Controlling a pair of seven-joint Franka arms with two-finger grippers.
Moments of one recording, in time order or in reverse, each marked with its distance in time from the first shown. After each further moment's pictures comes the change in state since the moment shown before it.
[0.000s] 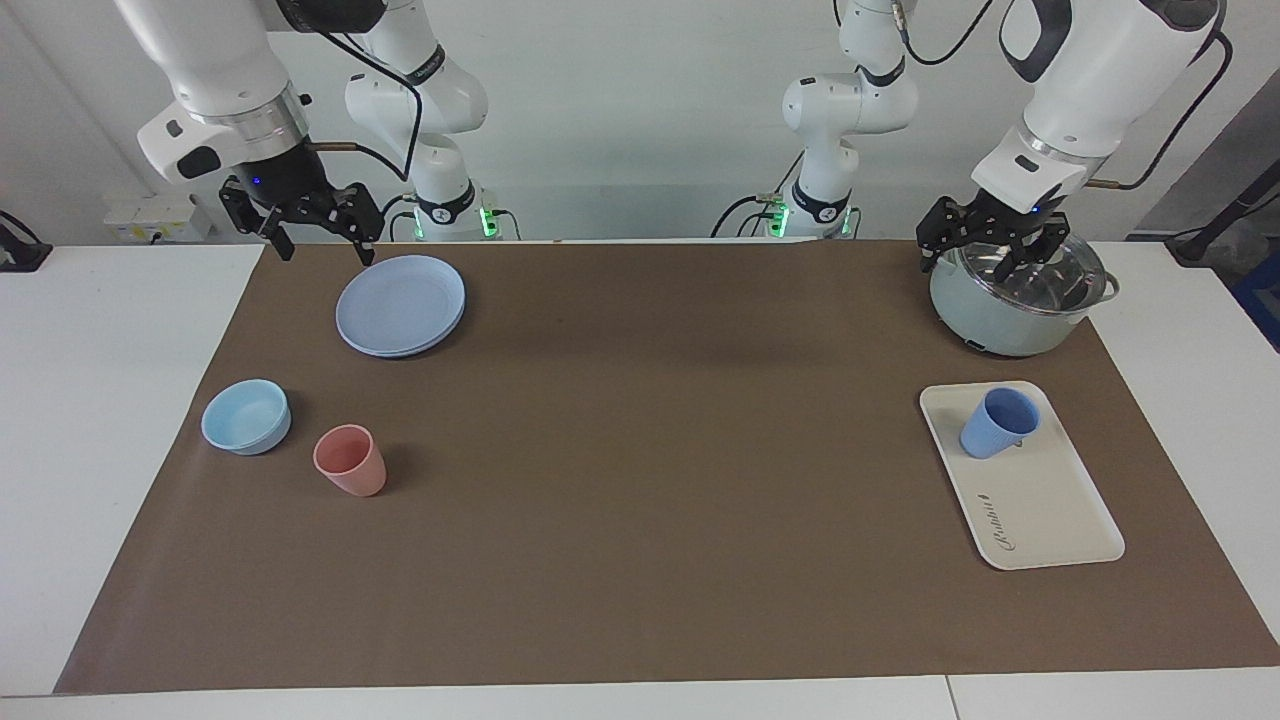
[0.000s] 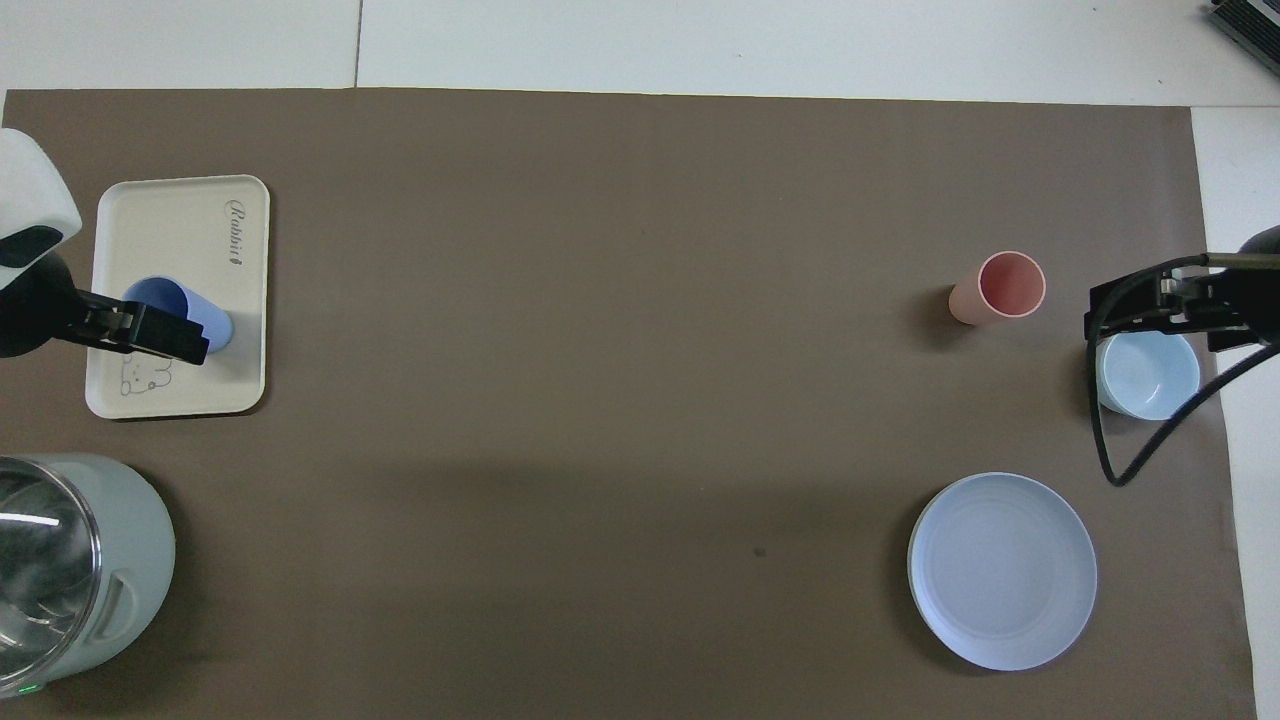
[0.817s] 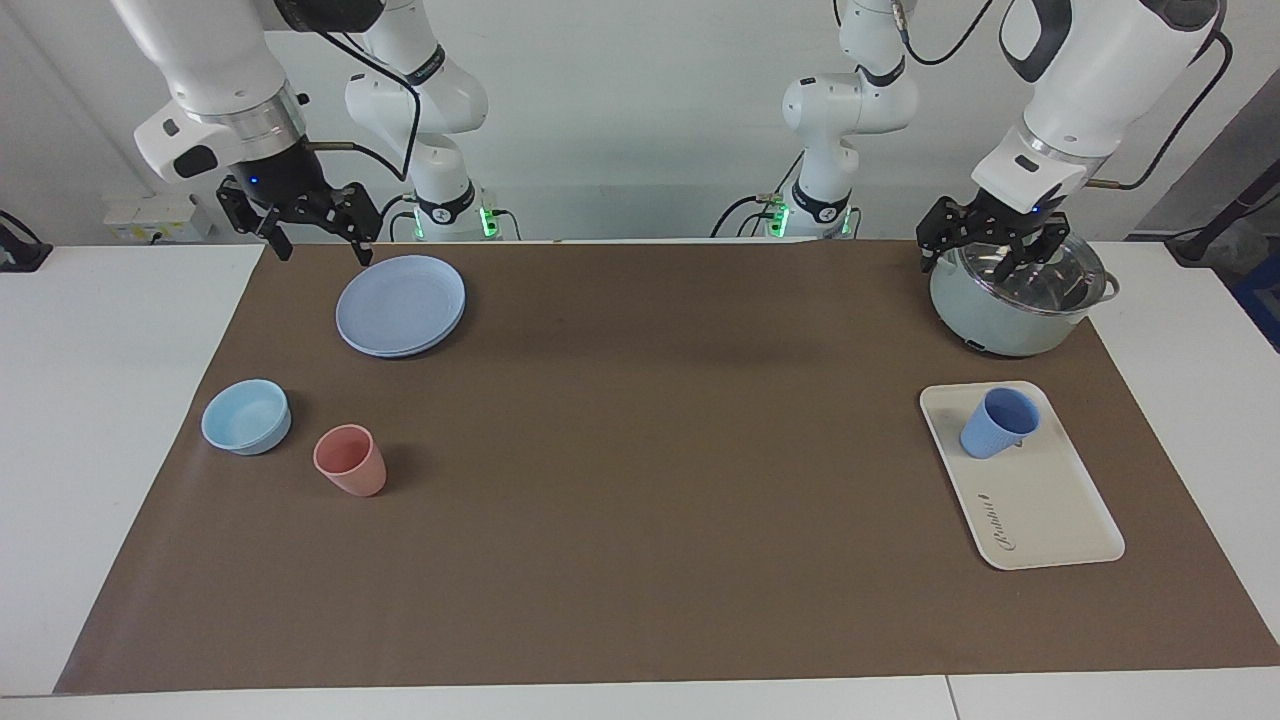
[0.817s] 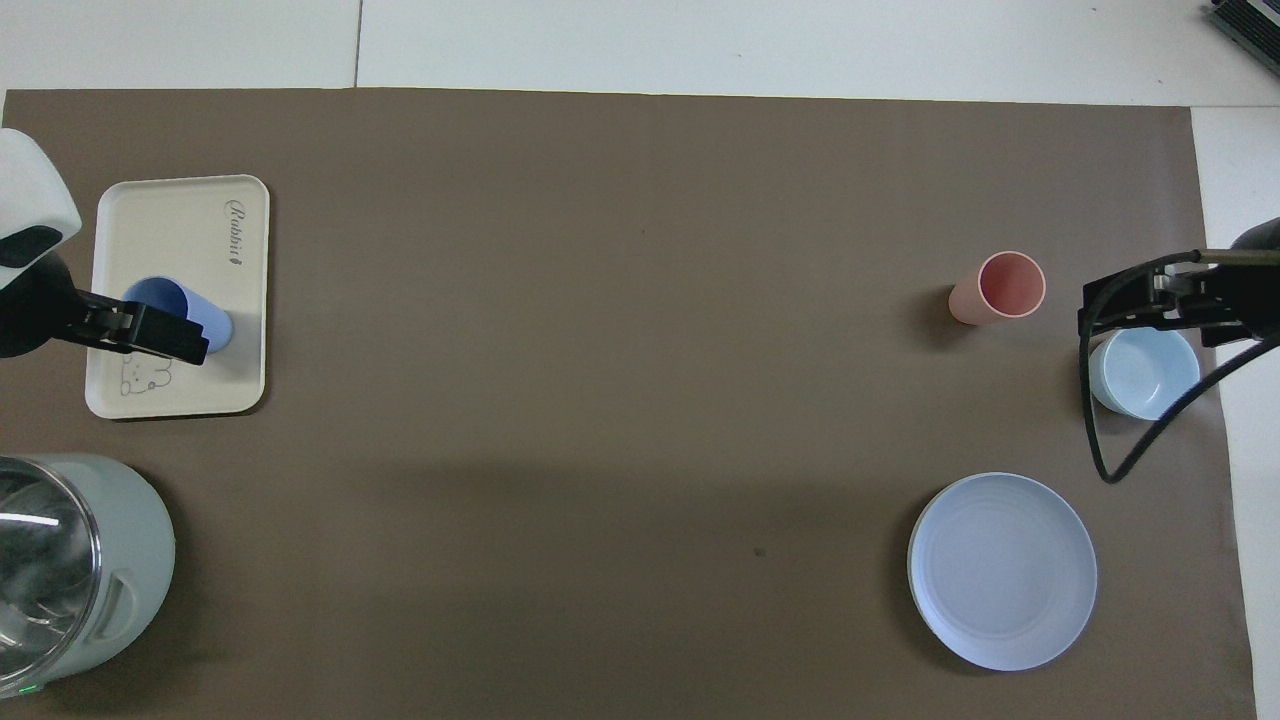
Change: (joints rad) left arm 0.000 0.000 0.000 0.000 0.000 0.000 0.000; right arm 0.003 0.000 -0.007 0.003 0.001 0.000 0.000
